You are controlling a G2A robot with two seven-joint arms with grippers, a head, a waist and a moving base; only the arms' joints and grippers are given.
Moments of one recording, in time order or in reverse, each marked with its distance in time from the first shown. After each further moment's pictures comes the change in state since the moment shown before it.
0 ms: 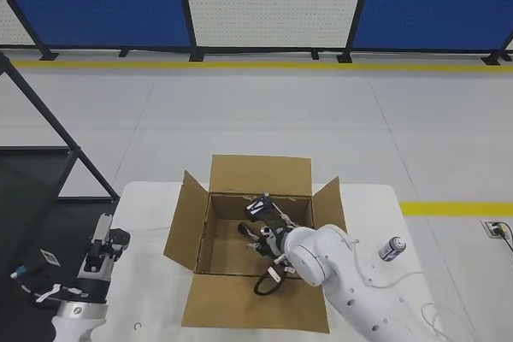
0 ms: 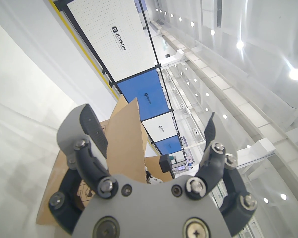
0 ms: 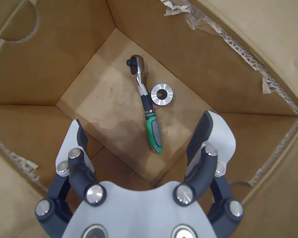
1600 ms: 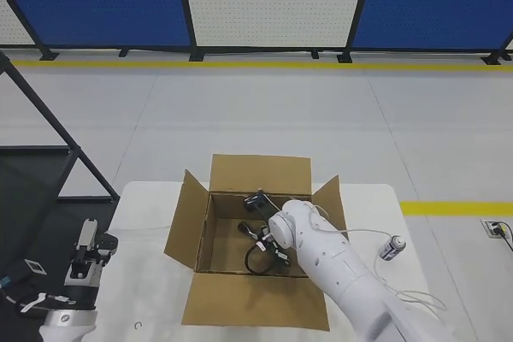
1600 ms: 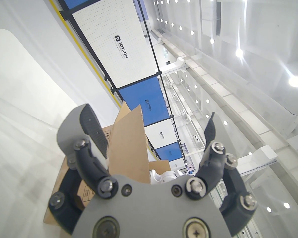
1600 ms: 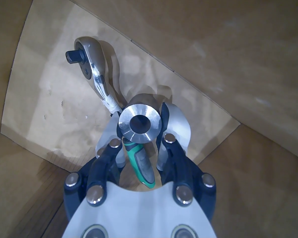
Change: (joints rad) left arm 0.039 0.000 -0.041 -0.007 -0.025 -0.018 0.027; right arm 0.356 -0.348 -0.196 0.987 0.229 -0.143 -0.182
